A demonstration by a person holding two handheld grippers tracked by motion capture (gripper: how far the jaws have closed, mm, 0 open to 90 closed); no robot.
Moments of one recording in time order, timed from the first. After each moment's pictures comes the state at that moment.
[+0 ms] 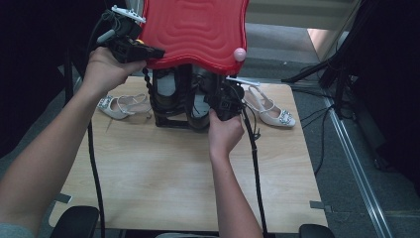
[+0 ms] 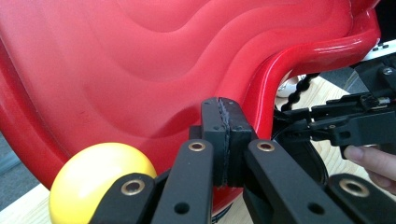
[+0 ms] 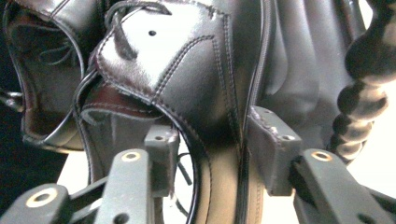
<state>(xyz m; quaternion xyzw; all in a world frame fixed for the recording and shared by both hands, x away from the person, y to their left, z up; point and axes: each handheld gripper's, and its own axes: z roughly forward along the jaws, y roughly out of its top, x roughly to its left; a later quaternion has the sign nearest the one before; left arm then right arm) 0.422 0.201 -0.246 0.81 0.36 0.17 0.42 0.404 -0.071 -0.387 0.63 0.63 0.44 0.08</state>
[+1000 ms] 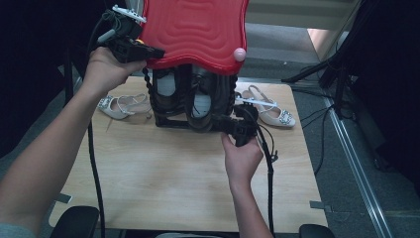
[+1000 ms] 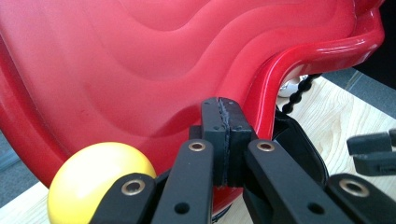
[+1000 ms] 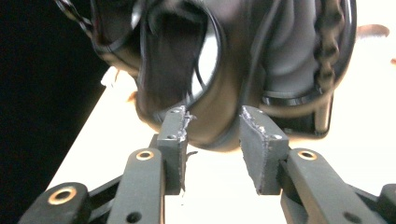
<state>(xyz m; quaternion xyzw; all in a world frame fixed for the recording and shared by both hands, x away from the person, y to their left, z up) 0.422 0.200 -0.245 0.81 0.37 0.17 0.41 0.328 -0.105 -0.379 0.57 0.68 0.46 0.07</state>
